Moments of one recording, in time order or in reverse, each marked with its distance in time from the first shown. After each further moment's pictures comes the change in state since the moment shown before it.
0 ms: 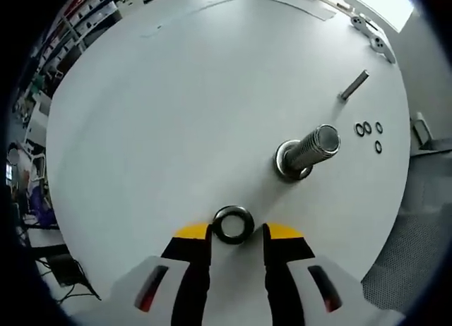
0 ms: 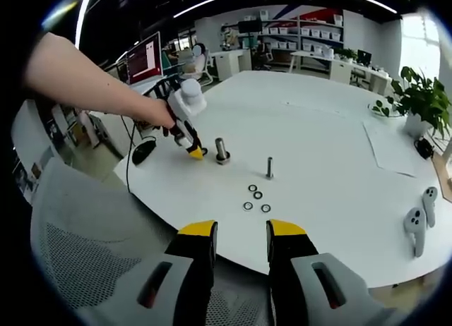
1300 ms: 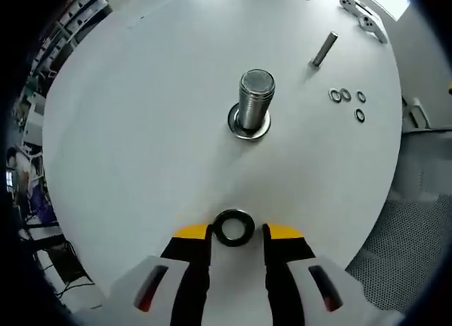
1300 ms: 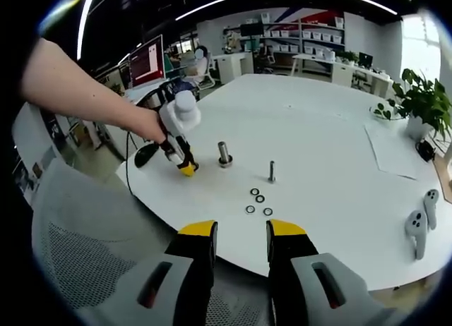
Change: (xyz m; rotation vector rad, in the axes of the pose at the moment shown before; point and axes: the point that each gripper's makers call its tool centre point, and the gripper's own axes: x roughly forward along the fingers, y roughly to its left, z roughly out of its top) left arm -0.007 -0.036 -0.035 0.016 0.093 -0.009; right arm -0.001 0.002 0.004 -0.005 -0.022 0.010
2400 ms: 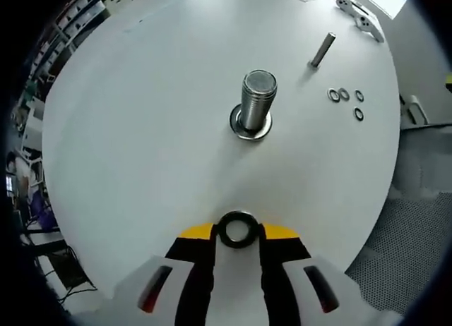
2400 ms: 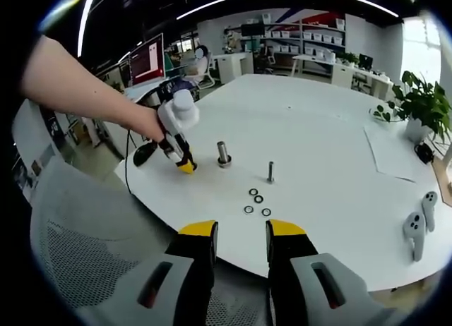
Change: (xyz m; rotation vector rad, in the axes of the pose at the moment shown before) left arm 0.001 0.004 -0.001 0.035 -0.025 -0.008; right arm 0.000 0.000 0.001 -0.011 0.000 -0.010
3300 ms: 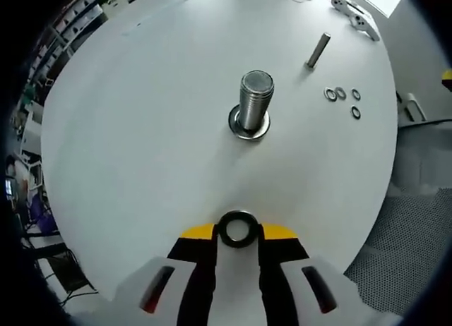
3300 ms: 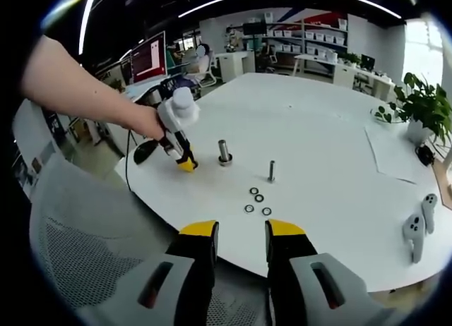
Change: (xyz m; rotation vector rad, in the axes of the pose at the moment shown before) left arm -0.001 0.000 0.001 0.011 -0.012 -0.012; right arm 0.000 0.000 -0.001 -0.009 0.006 0.000
